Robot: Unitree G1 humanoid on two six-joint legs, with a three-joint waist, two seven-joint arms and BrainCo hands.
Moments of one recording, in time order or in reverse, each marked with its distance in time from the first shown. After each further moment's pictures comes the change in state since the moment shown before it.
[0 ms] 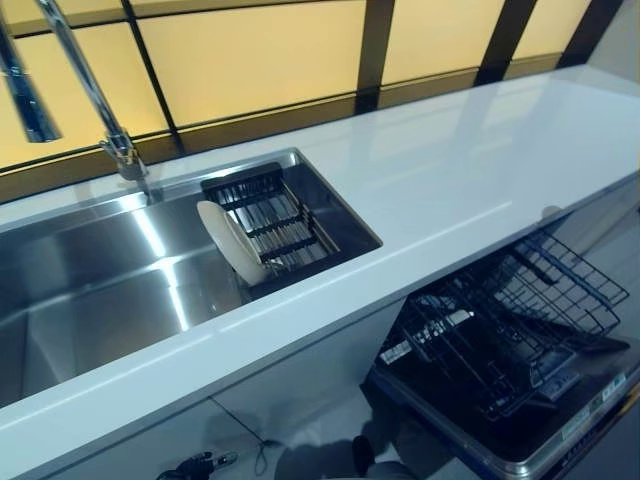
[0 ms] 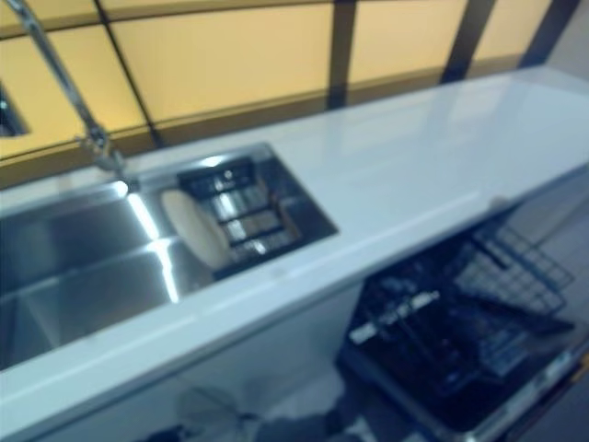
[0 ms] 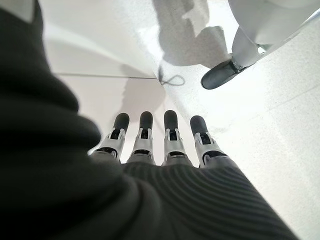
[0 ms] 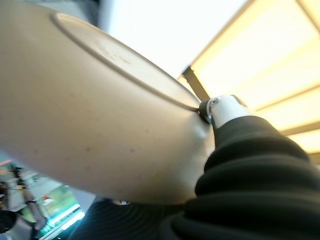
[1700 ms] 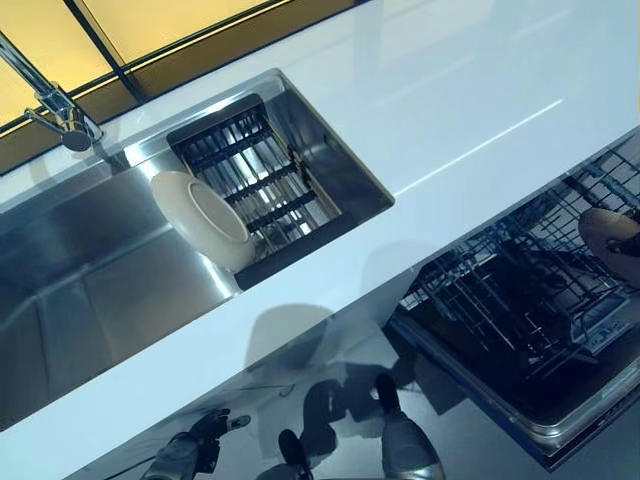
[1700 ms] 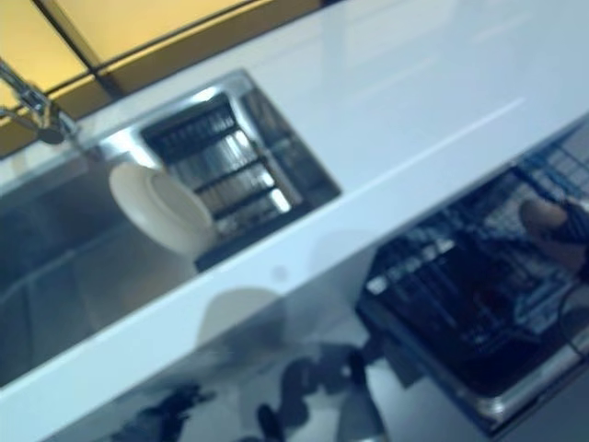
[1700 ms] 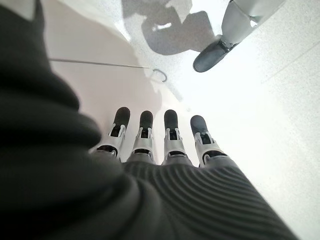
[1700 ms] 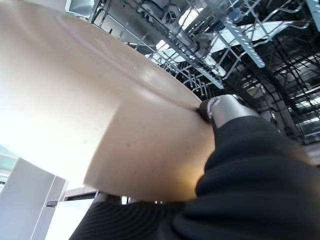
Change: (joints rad) left arm -0.068 -0.015 0.024 -0.076 0.080 -0.043 -0.019; right arm 0.334 0.209 -0.070 -0.179 -0.642 -0.101 -0.078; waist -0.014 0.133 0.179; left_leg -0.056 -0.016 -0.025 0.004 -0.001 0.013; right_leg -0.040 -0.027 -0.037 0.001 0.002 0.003
